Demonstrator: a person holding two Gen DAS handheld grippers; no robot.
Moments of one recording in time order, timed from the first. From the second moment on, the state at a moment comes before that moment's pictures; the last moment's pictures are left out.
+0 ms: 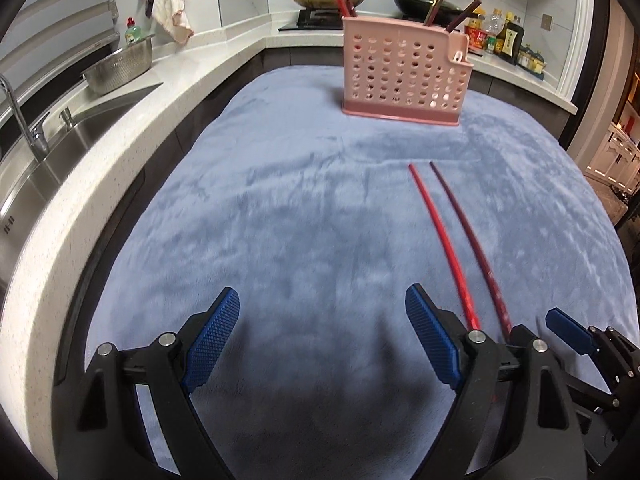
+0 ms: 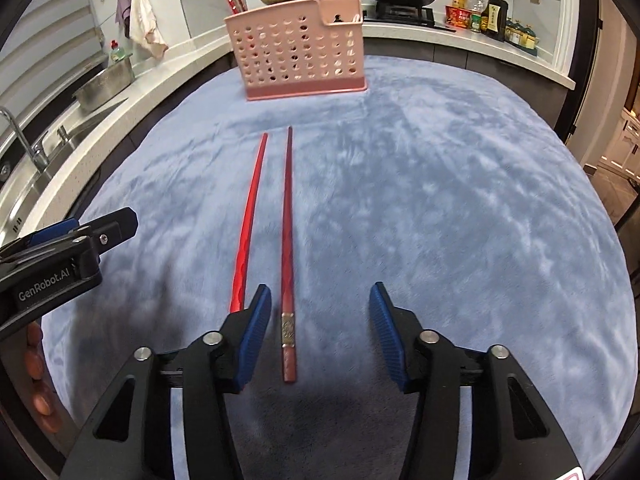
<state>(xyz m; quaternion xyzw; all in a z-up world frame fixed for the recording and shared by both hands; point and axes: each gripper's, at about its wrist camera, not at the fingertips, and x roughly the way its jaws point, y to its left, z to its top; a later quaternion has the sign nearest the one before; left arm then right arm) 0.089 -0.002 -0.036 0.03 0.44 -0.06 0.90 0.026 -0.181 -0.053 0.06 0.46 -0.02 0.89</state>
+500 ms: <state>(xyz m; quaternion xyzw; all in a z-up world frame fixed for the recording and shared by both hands) 0.084 0.004 -0.046 0.03 0.46 -0.05 0.89 0.022 -0.174 -0.067 0.05 0.47 -0.01 0.88</state>
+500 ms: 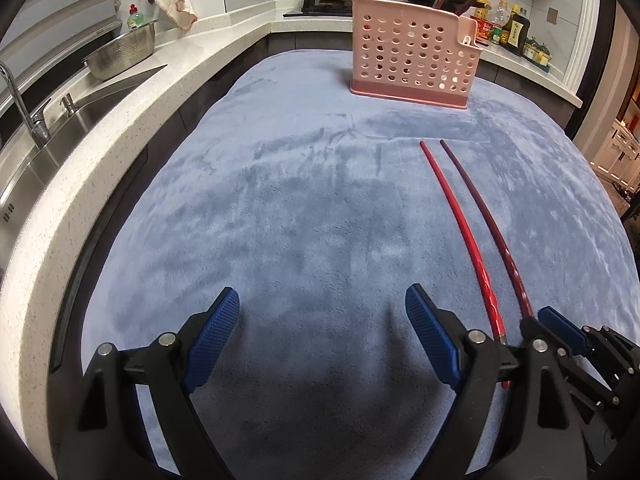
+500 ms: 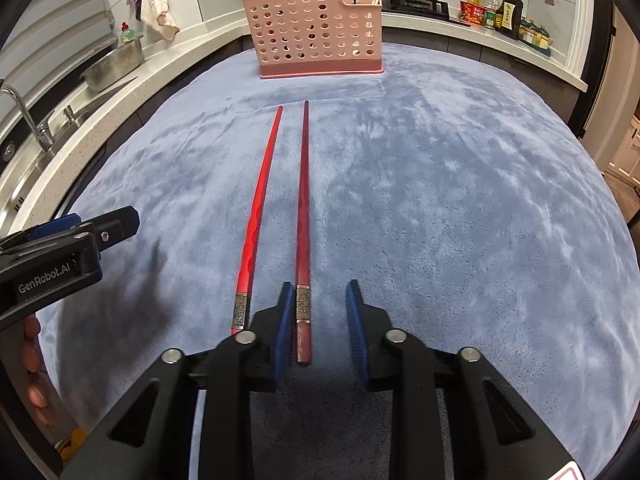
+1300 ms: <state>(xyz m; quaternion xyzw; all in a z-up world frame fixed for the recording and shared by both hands) 0.053 -0.075 -0.061 0.07 0.48 -0.17 0.86 -0.009 -0.229 -0.063 0.10 0.46 -0.05 0.88</state>
